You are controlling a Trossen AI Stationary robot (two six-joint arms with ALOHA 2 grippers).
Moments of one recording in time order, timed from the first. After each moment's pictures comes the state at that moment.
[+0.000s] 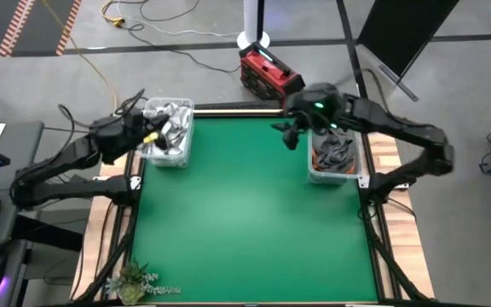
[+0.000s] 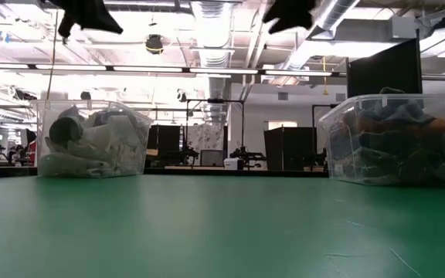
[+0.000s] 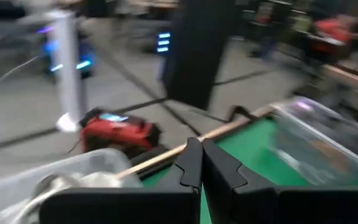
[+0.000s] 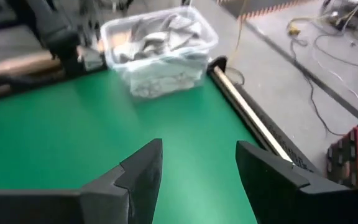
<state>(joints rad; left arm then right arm) 0.35 0.62 0.86 -0.42 -0.51 -0.29 -0.30 1.37 1.52 -0.69 0.06 0.05</state>
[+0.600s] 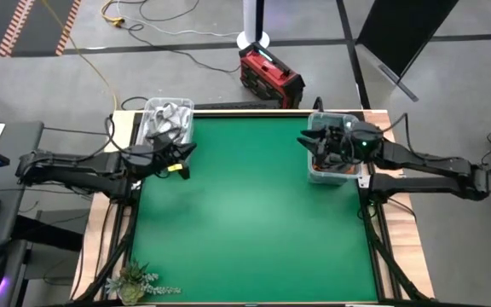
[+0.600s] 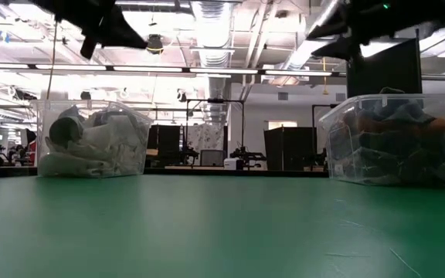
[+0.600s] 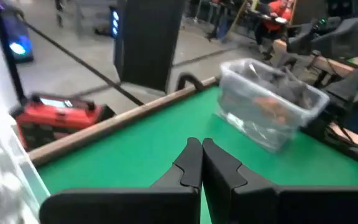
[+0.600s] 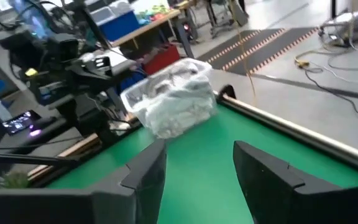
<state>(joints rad) -0.01 0.75 0.65 -0.10 -0.66 -0.37 -0.33 0.76 0.61 0.02 0.07 0.39</state>
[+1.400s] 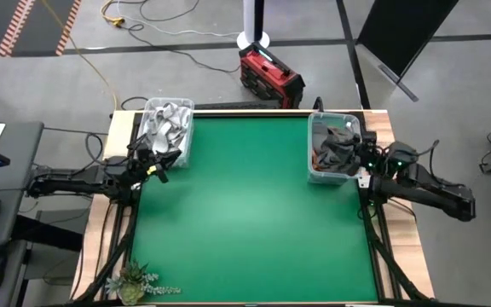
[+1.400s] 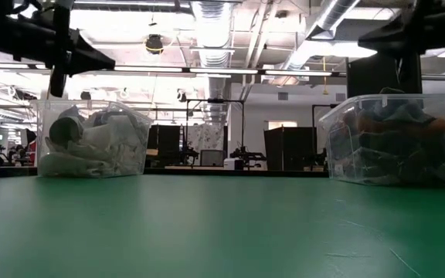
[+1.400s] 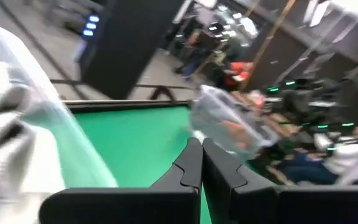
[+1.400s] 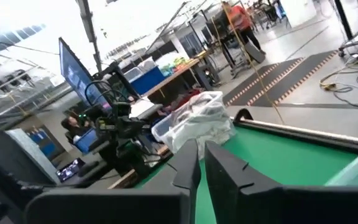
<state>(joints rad) -0.01 0.24 0.24 0.01 -0.60 -0.59 -0.33 0.13 0.32 -0.09 0.08 0.54</state>
